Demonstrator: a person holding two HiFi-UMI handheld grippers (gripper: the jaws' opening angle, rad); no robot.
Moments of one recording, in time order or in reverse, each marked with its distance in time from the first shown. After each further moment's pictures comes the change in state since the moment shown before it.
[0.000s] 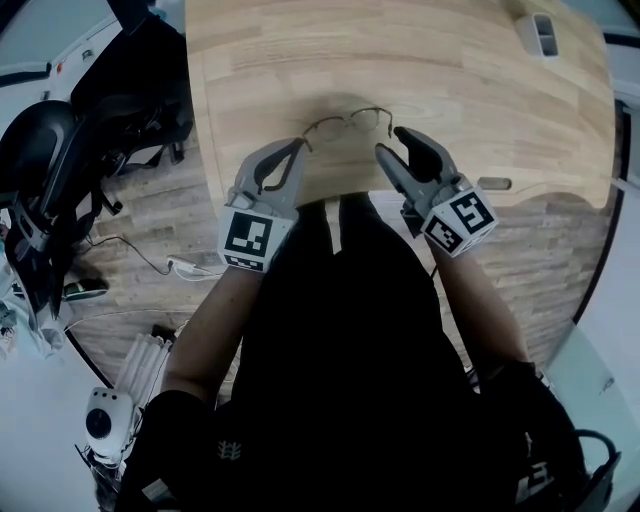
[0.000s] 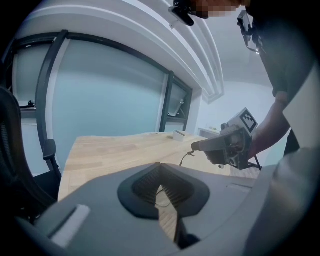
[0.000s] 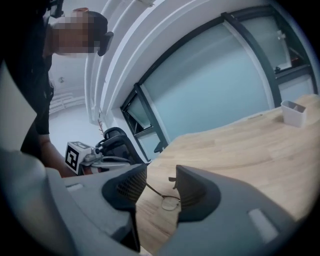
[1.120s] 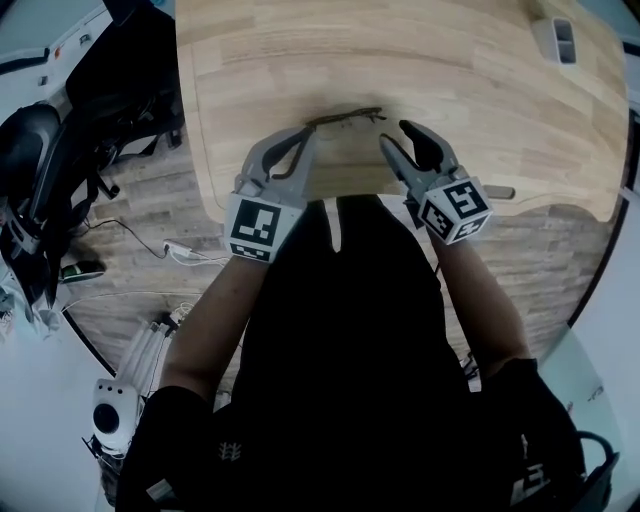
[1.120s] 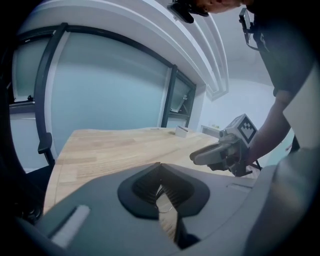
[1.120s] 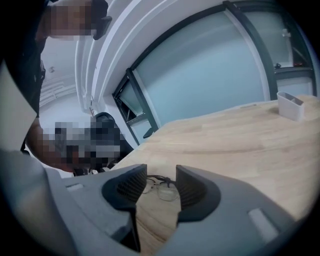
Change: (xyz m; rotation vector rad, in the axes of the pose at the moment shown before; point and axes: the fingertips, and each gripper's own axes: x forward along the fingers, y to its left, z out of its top) left arm 0.049 -0.004 -0.014 -0.027 0.050 0.012; right arm 0.016 -0.064 -0.049 -0.009 0.150 -0.057
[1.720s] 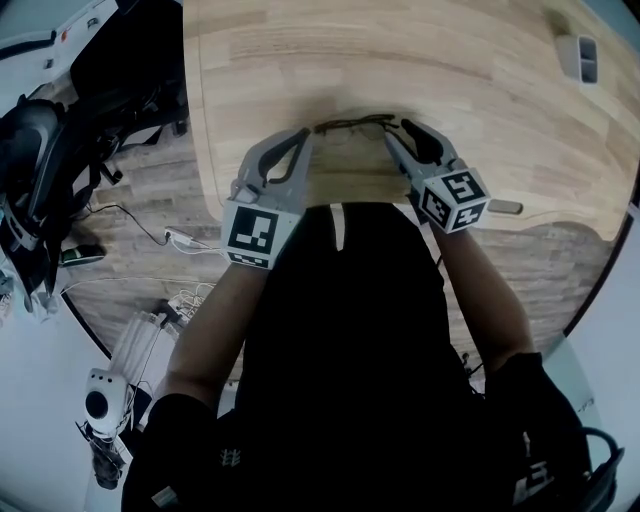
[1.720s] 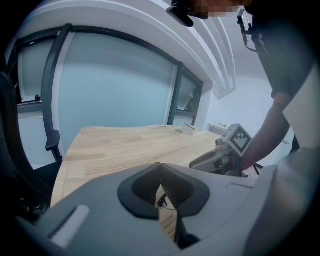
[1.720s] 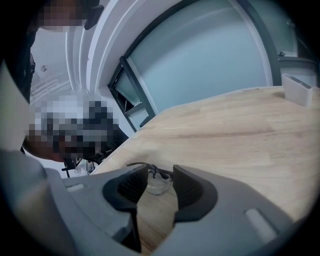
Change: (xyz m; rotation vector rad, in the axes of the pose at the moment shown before) left arm 0.000 0.023 -0.007 -0.028 0.024 0.071; right arm 0.040 -0.028 -0.034 0.036 0.128 0.012
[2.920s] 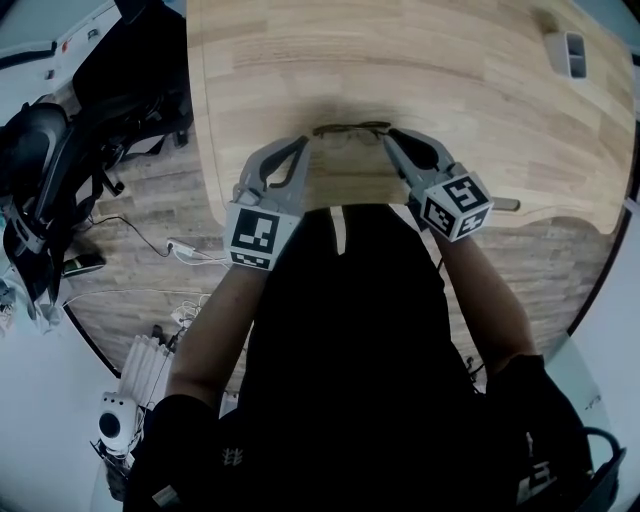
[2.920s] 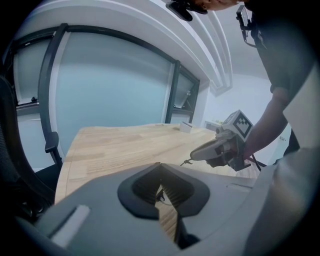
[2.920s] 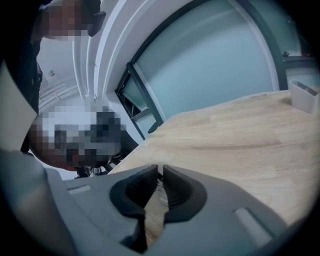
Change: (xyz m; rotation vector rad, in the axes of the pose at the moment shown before) left arm -0.010 0.000 -0.007 0.033 0.025 -0.025; right arm -0.014 0.034 0.027 -0.019 -0.049 0.071
